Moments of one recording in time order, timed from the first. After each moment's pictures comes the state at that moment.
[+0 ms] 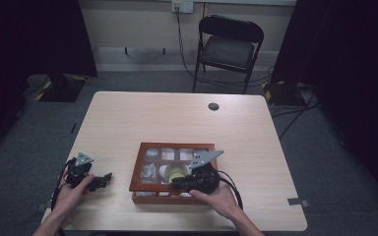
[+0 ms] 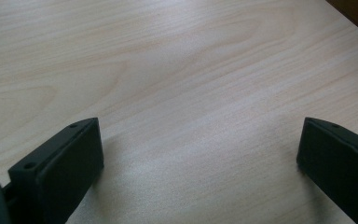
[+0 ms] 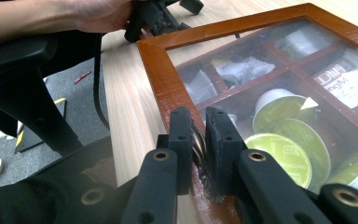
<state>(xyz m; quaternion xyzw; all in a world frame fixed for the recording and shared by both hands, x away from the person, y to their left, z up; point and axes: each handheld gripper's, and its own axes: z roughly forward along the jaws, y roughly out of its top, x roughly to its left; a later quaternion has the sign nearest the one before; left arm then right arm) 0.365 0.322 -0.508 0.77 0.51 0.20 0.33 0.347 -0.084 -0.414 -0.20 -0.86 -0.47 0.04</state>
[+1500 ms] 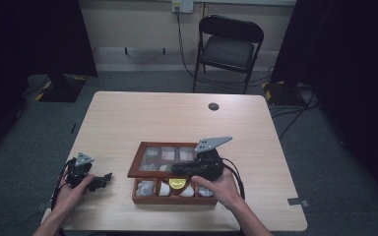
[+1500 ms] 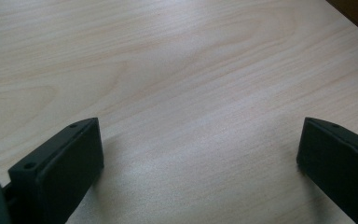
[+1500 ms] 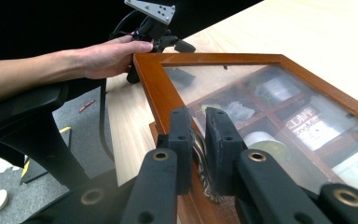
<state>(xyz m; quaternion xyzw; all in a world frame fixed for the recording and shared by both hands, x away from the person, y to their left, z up) 0.365 0.322 -0.508 0.77 0.51 0.20 0.33 0.364 -0.091 -0.379 -0.22 -0.83 -0.51 0.04</state>
